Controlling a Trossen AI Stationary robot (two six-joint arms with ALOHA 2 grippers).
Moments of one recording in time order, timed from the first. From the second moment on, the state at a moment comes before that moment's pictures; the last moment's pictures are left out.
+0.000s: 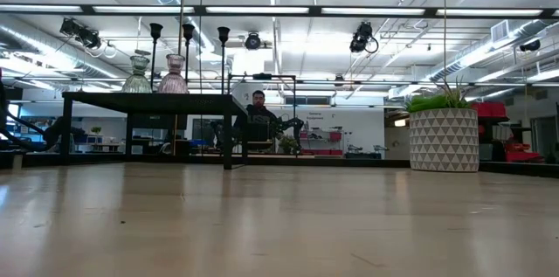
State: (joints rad) left arm -0.46 1.28 1.05 -0.10 -0.56 -0.57; right arm 0.29 1.72 1.57 -0.19 0.28 0.38
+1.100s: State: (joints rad) left arm -0.42 1.27 1.05 -0.07 -0.58 -0.55; right arm 0.25 1.69 1.58 -0.18 0.25 0.33
